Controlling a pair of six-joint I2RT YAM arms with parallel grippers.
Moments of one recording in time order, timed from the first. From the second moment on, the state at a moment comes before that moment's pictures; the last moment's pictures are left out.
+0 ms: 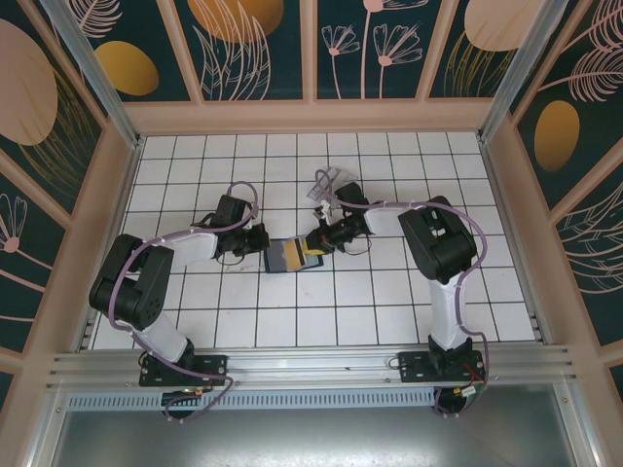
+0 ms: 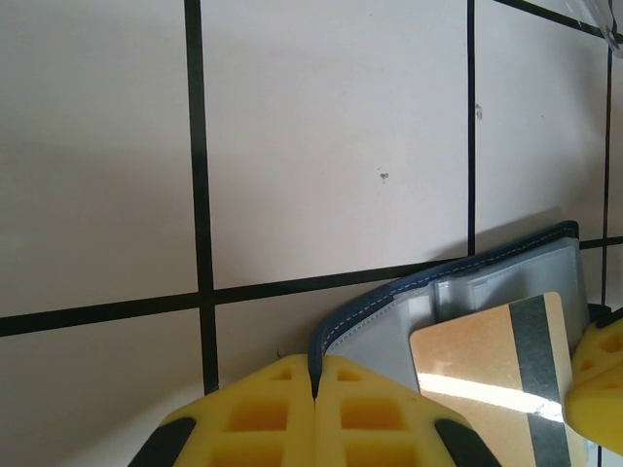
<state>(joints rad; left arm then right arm) -0.36 1.67 0.80 -0.11 0.32 -0.55 0.53 2.06 1.17 -0.20 -0.96 0.56</state>
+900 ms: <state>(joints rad) -0.36 1.67 0.76 -0.06 0.31 -0.55 0.54 1.97 0.98 0.08 -0.83 0.82</state>
